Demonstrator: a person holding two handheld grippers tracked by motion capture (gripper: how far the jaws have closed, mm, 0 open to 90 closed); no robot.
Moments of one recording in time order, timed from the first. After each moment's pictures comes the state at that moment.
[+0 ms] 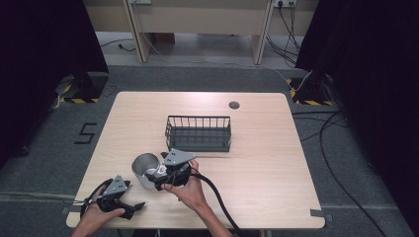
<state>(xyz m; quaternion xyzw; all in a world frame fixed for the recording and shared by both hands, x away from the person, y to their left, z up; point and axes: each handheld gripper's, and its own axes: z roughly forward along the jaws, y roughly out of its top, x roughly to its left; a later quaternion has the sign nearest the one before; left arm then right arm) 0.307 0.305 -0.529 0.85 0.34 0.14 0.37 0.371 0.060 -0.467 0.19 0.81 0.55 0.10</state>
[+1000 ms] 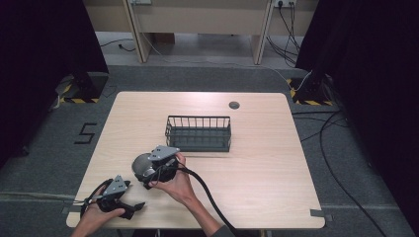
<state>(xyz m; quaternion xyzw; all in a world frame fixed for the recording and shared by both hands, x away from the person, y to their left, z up) 0.307 0.305 -0.529 0.85 0.34 0.14 0.37 0.386 0.097 -0.467 0.17 0.83 0.52 0.09</state>
